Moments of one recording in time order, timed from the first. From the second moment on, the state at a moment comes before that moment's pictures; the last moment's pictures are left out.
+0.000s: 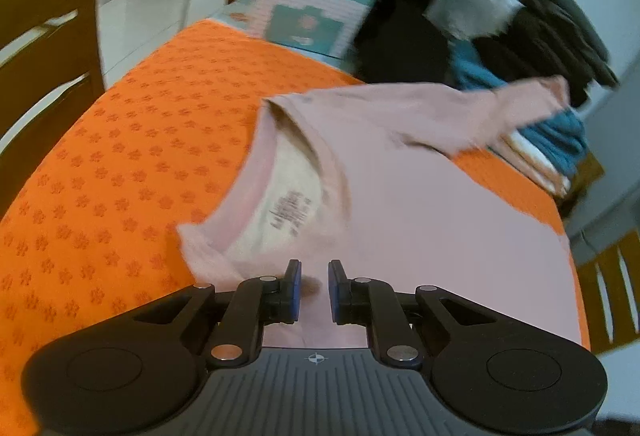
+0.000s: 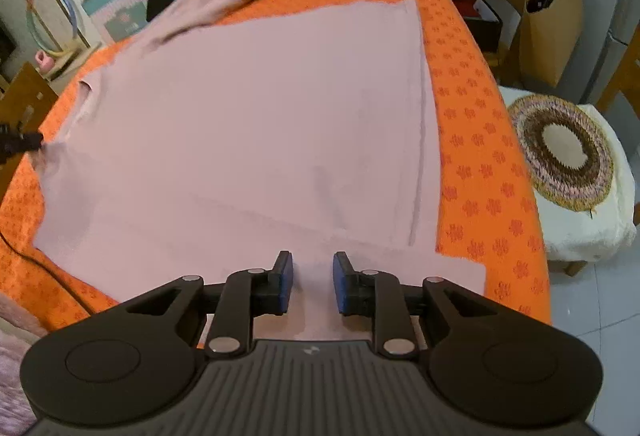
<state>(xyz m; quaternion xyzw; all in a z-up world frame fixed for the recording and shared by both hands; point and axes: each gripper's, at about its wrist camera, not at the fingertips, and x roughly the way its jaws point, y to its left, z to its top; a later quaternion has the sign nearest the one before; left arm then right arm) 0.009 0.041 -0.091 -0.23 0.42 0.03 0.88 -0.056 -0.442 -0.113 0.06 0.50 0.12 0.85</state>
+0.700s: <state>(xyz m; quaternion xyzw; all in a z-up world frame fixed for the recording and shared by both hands) 0.017 0.075 -0.103 -0.29 0.44 0.09 0.85 -0.030 -0.434 -0.070 0.05 0.48 0.11 0.87</state>
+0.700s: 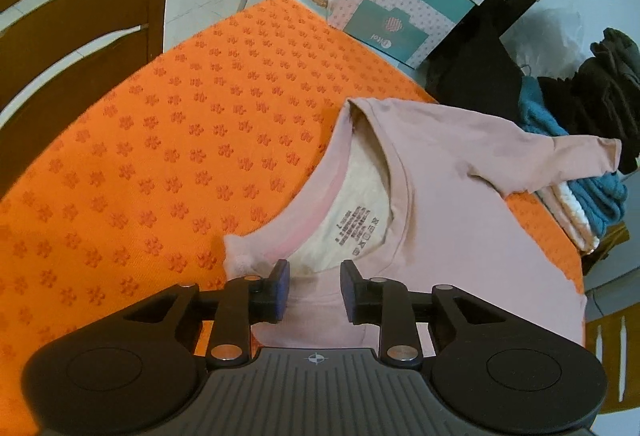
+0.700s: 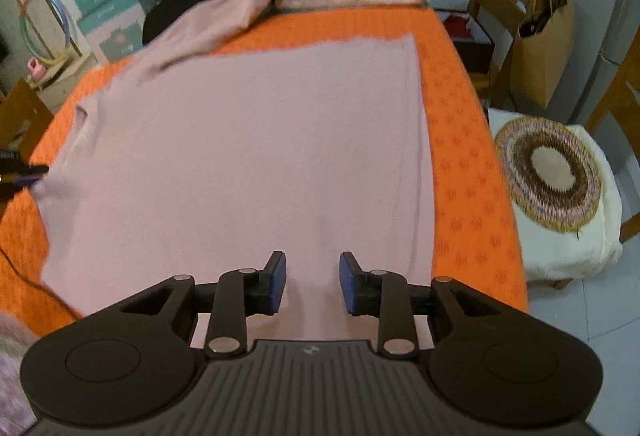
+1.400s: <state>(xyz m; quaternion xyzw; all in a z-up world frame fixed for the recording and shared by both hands) 0.005 0.068 -0.074 -0.25 0.48 0.10 0.84 0.178 -0.414 -0.002 0.02 0.43 0.13 0.89</state>
